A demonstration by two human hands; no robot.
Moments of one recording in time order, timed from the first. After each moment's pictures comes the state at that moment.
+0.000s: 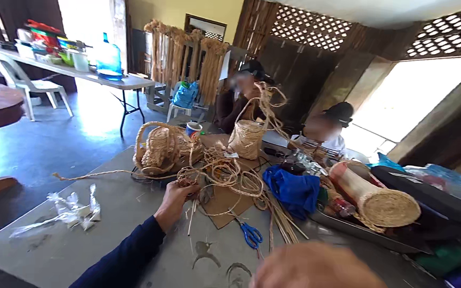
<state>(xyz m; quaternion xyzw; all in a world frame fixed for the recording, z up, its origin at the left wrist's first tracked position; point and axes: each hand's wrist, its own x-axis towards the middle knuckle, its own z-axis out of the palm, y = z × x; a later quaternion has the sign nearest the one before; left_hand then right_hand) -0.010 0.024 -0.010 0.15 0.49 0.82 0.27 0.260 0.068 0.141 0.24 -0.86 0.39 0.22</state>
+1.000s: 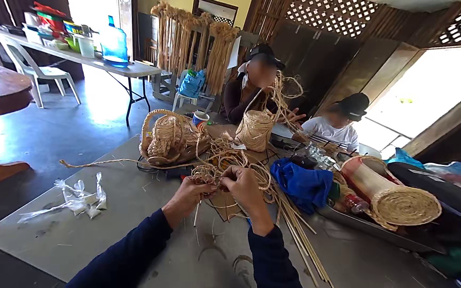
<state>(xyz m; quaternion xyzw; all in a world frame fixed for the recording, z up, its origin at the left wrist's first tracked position) 0.004 0.022 -0.009 0.23 0.40 0.80 0.38 0.108 0.136 0.059 -0.20 -0.86 0.41 0.22</state>
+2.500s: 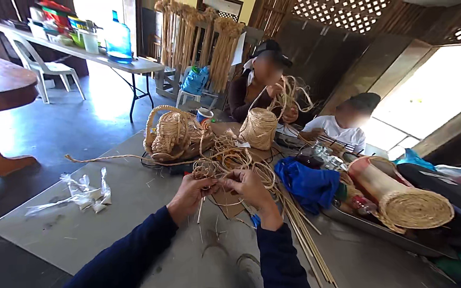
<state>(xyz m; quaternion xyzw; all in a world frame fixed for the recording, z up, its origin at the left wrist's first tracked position) 0.001 0.024 -0.008 0.14 0.42 0.82 0.37 0.111 0.149 0.056 -0.19 -0.86 0.47 0.11</state>
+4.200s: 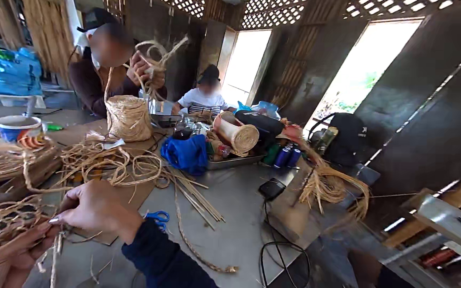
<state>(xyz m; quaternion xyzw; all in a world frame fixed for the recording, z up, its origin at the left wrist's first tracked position) -0.012 0.027 -0.028 0.23 0.45 0.78 0.38 0.098 0.149 0.038 -0.15 -0.90 0.35 0.20</state>
